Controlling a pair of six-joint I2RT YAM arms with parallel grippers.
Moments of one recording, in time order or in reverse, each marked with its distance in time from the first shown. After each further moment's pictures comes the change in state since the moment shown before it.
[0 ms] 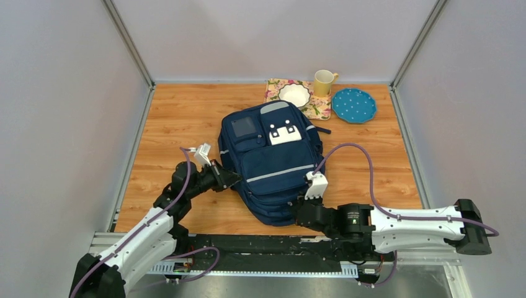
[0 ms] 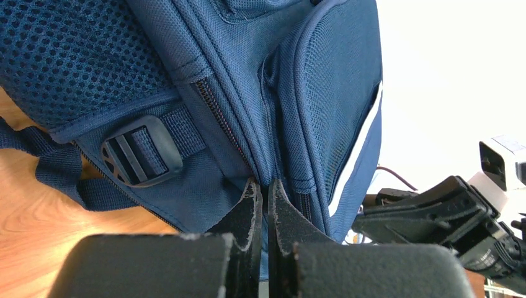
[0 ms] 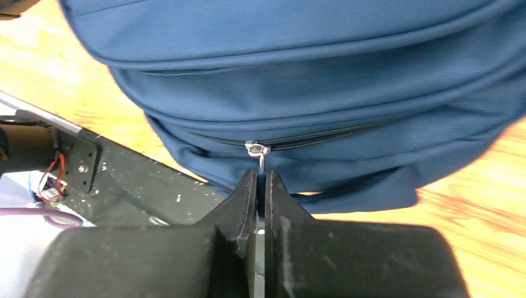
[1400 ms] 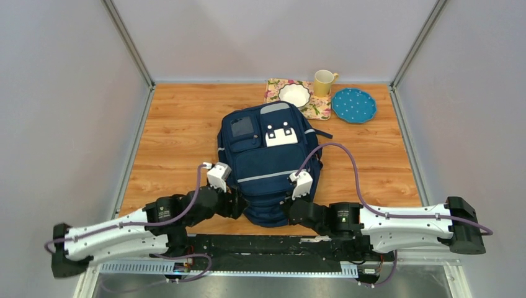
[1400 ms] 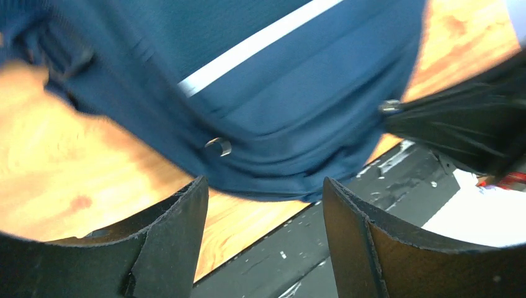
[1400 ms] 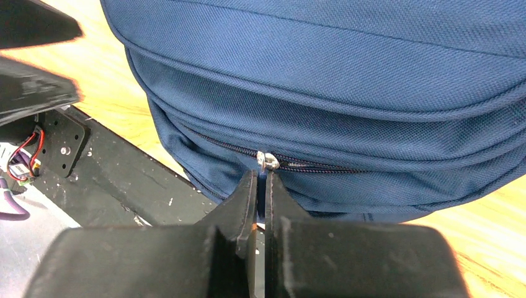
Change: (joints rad) left arm -0.624 -0.170 0.208 -0.647 -0.634 0.151; right arm -0.034 0.068 -0.005 0.166 -0.049 -0.265
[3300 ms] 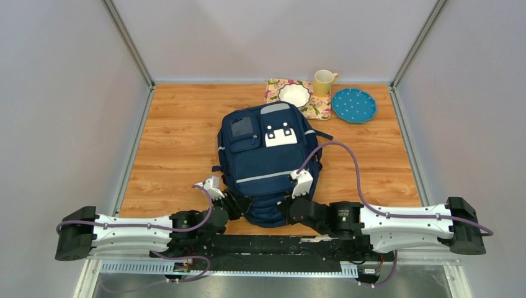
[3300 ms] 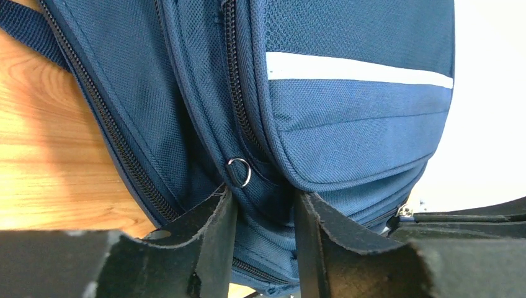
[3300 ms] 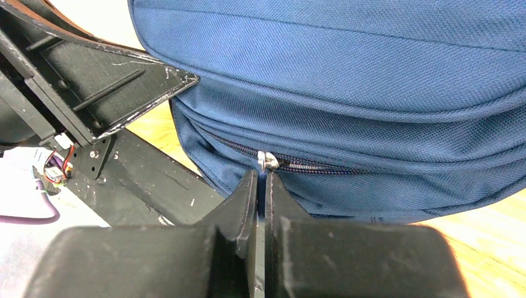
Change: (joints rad) left arm -0.299 0.175 -0.314 0.601 -0.515 -0.529; right arm -0.006 -0.001 0.006 0.024 -0.032 0.050
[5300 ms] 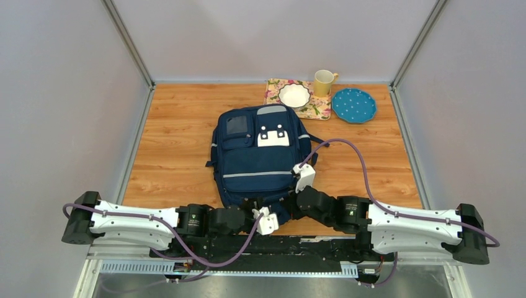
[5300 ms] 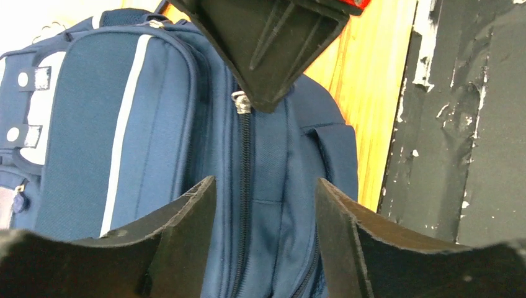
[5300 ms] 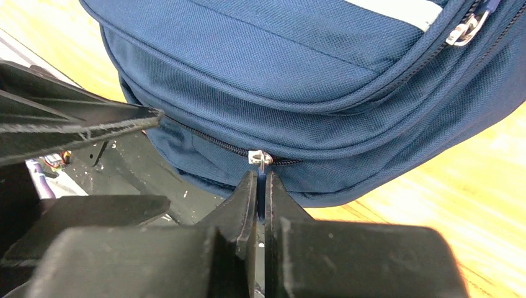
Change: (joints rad) left arm -0.154 0.185 0.422 -0.248 0.391 1.543; right arm -0.111 -0.055 0.018 -0.043 -0.129 -0.126
